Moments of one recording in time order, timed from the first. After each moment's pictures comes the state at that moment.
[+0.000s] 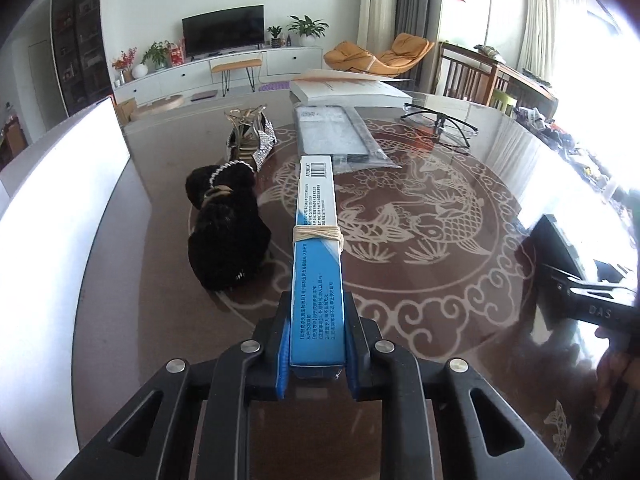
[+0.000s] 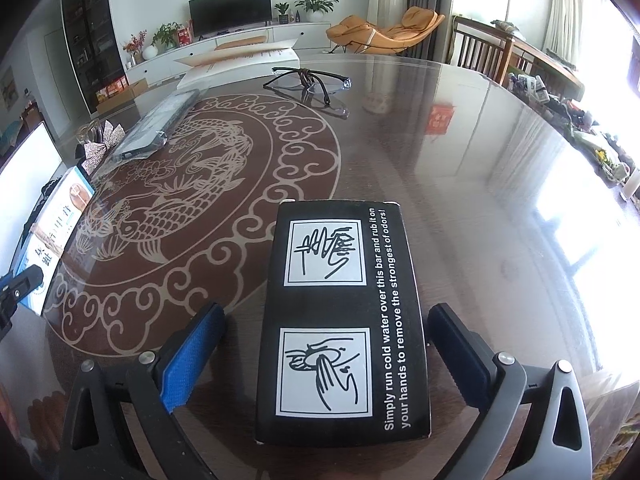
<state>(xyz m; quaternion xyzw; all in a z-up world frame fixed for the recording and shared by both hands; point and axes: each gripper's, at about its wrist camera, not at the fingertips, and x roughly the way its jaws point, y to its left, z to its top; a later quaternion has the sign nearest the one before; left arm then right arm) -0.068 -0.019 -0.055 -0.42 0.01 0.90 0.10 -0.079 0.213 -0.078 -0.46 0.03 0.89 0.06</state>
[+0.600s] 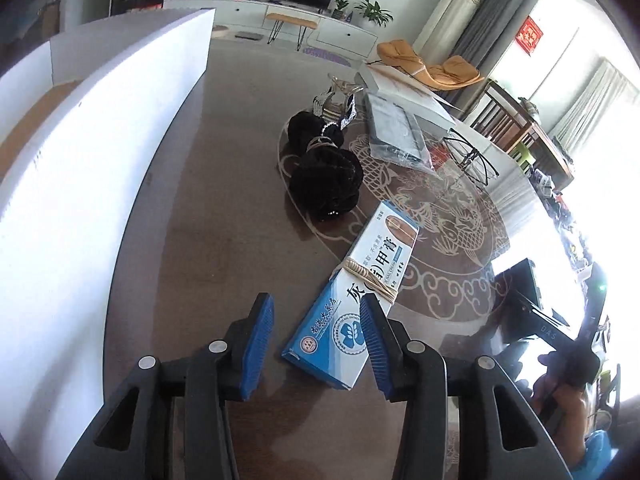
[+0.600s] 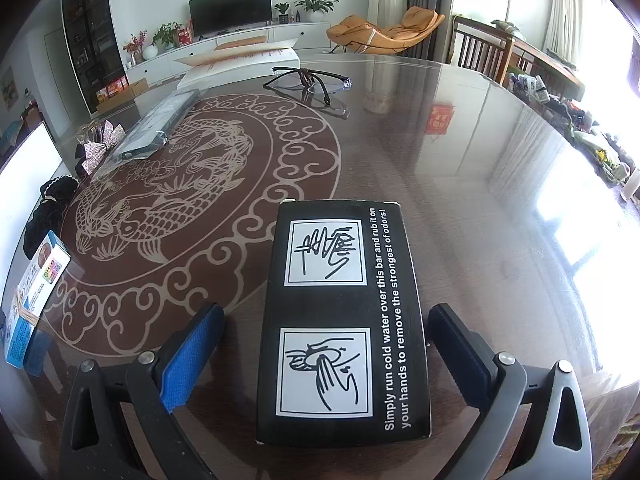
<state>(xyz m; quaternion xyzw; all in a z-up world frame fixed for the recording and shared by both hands) -0.034 -0.088 -0.042 -0.47 -0.13 0.87 0.06 -0.079 0.212 -0.078 -0.46 0.03 0.89 0.06</state>
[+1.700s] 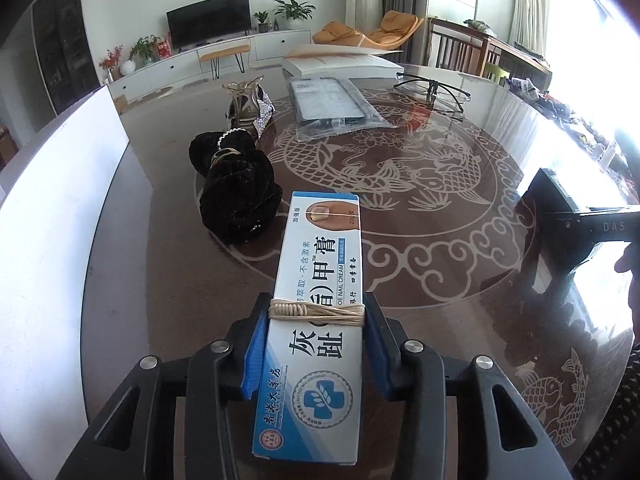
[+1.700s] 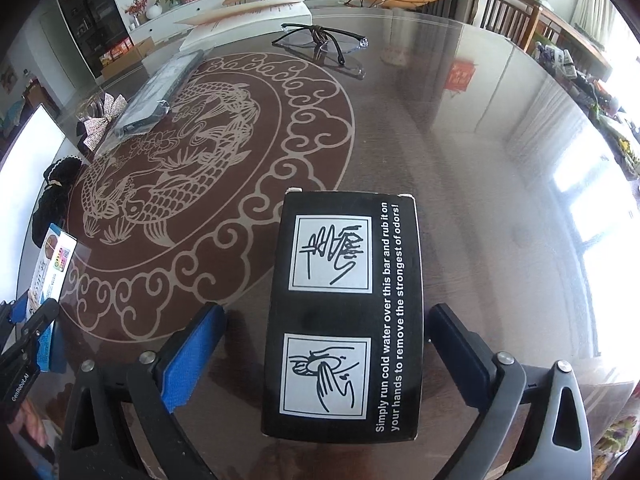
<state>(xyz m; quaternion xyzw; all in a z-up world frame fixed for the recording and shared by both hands) -0.056 -0.023 -0.066 -0.45 0.05 0.89 0.09 -0.106 0.218 -0.072 -0.55 0.03 0.84 0.03</state>
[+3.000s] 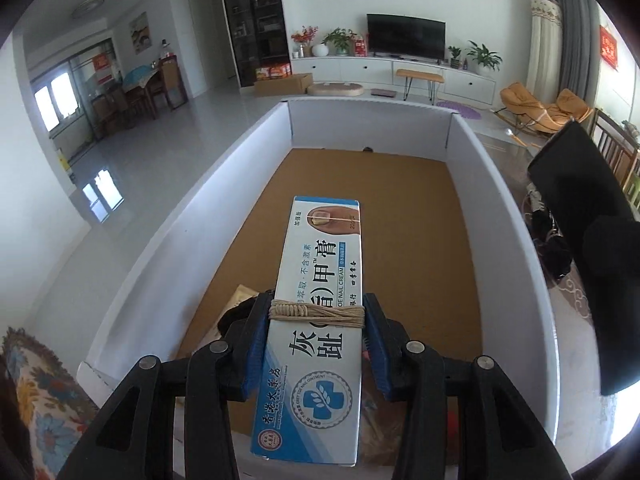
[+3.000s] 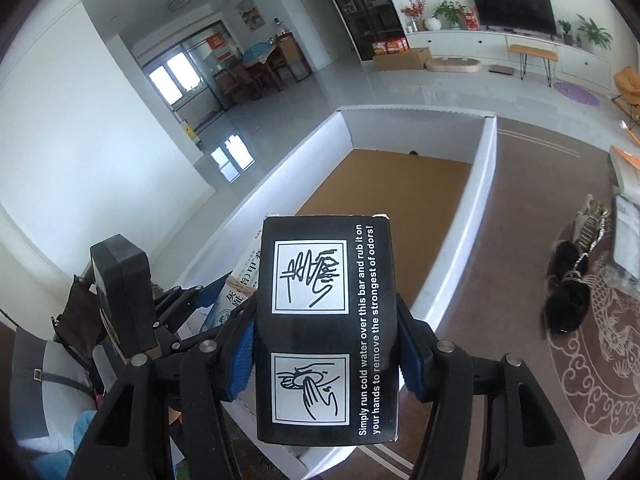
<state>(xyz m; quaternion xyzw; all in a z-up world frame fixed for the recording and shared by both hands) 0.057 -0.309 0.024 -0.42 -0.04 0.88 -0.21 -0.034 -0.200 0.074 -0.45 0.00 0.78 -0.42</state>
